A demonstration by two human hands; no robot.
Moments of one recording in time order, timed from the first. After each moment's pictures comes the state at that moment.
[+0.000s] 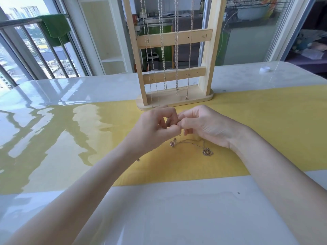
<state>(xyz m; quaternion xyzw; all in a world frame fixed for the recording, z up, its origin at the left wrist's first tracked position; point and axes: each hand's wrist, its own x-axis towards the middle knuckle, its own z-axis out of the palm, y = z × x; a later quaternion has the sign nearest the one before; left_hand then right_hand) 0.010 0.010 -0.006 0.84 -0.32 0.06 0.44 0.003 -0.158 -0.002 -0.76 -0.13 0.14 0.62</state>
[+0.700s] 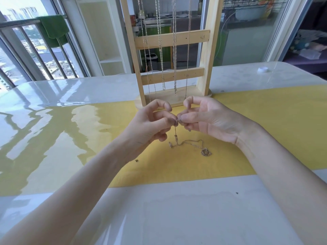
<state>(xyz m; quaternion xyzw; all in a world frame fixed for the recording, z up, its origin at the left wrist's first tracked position) 0.005 0.014 0.004 0.64 -0.20 -0.16 0.73 0.000 -0.172 0.009 -0.61 -0.14 0.17 0.76</state>
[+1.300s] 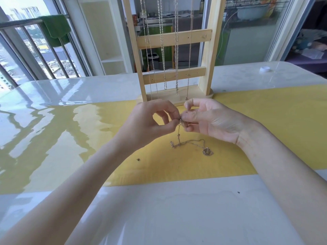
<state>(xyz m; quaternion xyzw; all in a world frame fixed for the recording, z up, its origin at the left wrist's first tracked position) 0.007 0.018 0.012 0.83 -0.35 0.09 0.42 0.001 -0.170 0.009 -0.61 -0.12 0.19 0.76</state>
